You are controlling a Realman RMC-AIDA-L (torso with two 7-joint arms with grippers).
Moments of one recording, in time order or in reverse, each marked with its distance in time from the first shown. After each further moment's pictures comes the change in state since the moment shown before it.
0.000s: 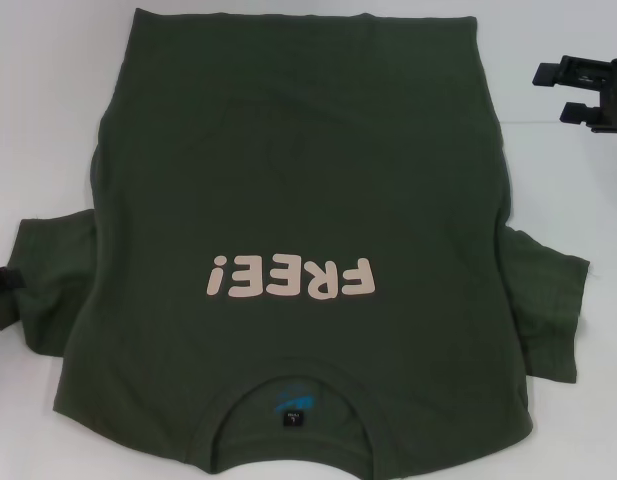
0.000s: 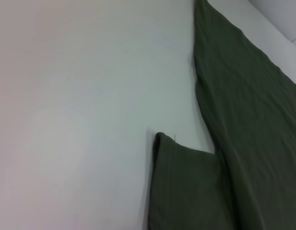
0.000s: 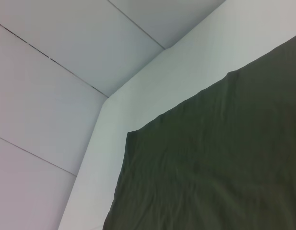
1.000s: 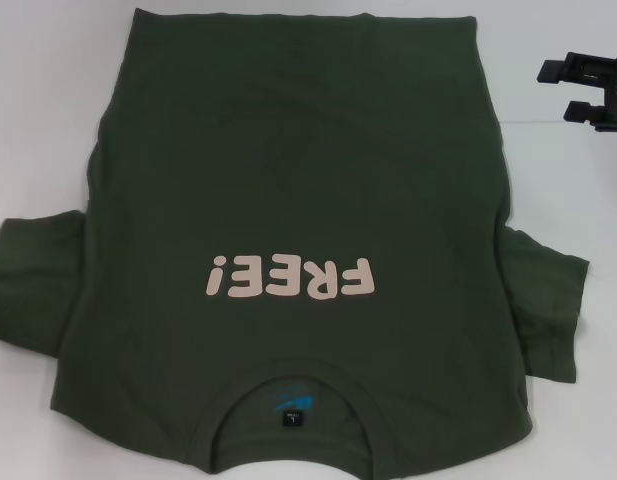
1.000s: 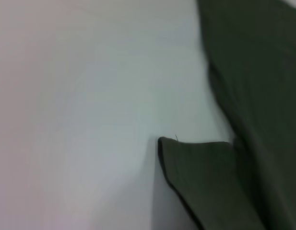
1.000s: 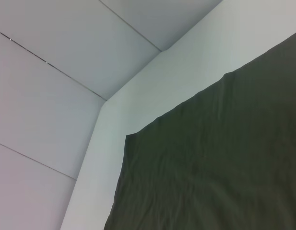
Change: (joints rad) left arm -0.040 -0.001 0.133 0.270 0.249 0.082 -0.115; right arm -0.002 -0.006 0.001 0.000 0.002 0.000 0.023
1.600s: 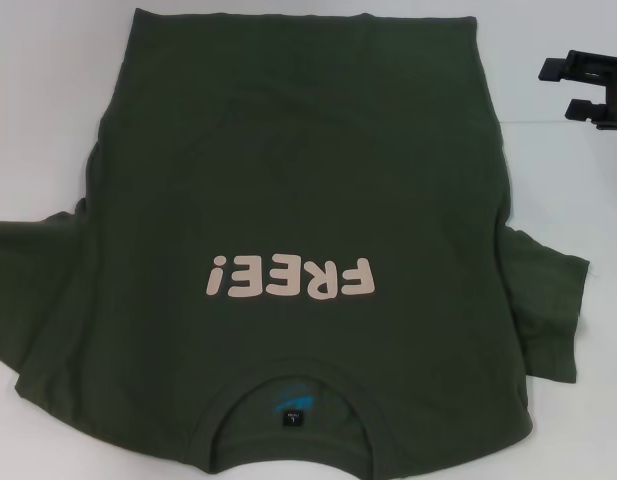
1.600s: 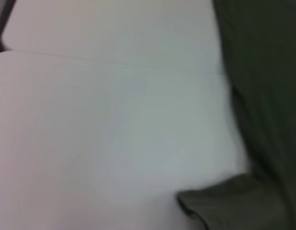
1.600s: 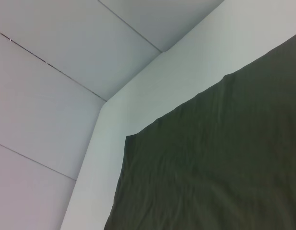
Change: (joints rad) left arm -0.098 0.021 0.026 0.159 0.210 0.080 -0.083; right arm 0.001 -0.002 0.000 -0.002 0.000 0.000 0.002
